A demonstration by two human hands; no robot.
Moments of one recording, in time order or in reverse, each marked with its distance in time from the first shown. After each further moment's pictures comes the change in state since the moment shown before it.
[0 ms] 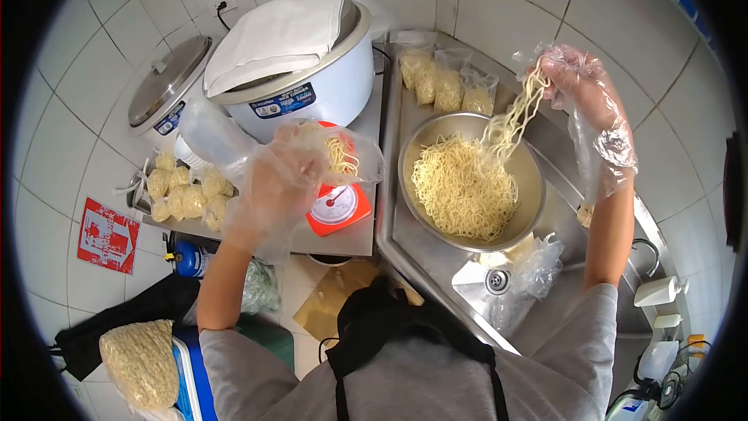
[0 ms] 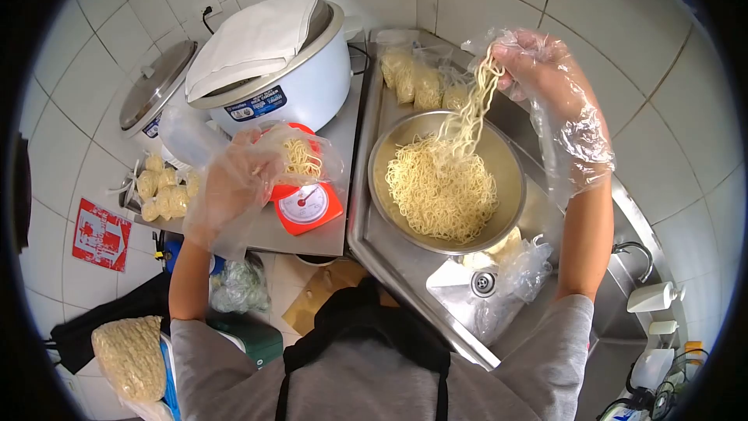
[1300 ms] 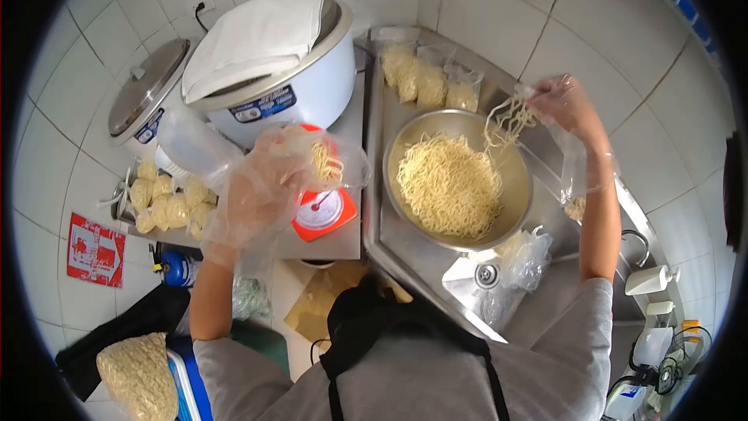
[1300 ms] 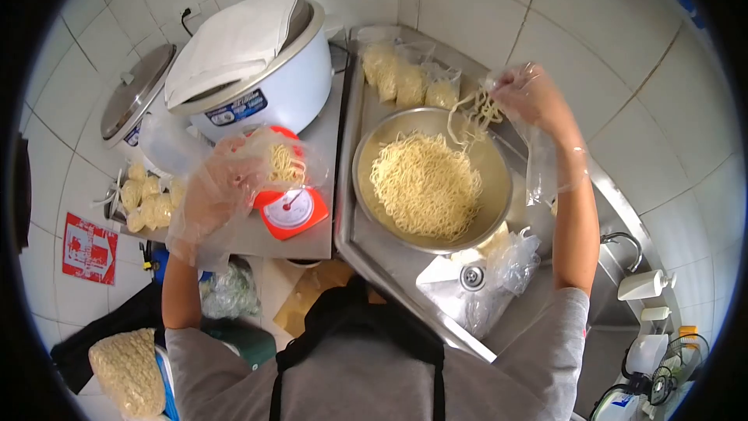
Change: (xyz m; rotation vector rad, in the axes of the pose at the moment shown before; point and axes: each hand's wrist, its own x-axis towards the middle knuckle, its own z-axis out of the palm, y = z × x) left_hand -0.001 -0.022 0.005 -0.171 0.018 0.130; right_hand 0.019 0.055 -0.014 -0.606 -0.068 0.121
